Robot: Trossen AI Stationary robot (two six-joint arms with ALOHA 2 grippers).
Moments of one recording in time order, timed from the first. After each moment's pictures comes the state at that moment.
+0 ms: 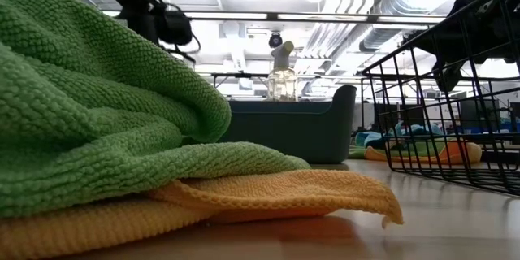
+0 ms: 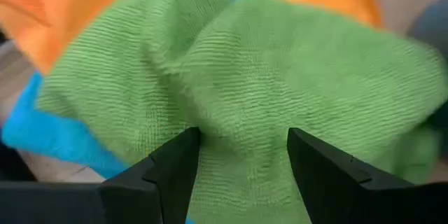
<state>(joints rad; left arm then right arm) 0.74 1.50 1.04 -0.86 -0.09 -0.25 0.01 0.01 0.01 0.02 0.09 0.52</state>
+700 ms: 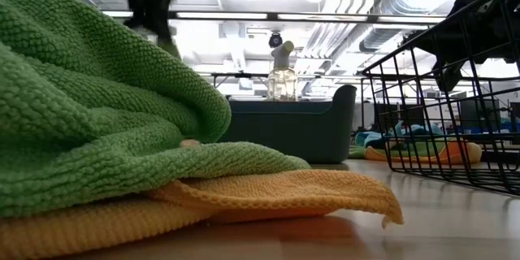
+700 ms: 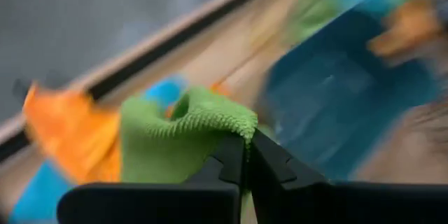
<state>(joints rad) 0.68 1.14 1.26 -0.93 0.05 -0.21 0.01 0.01 0.01 0.02 0.09 0.52</state>
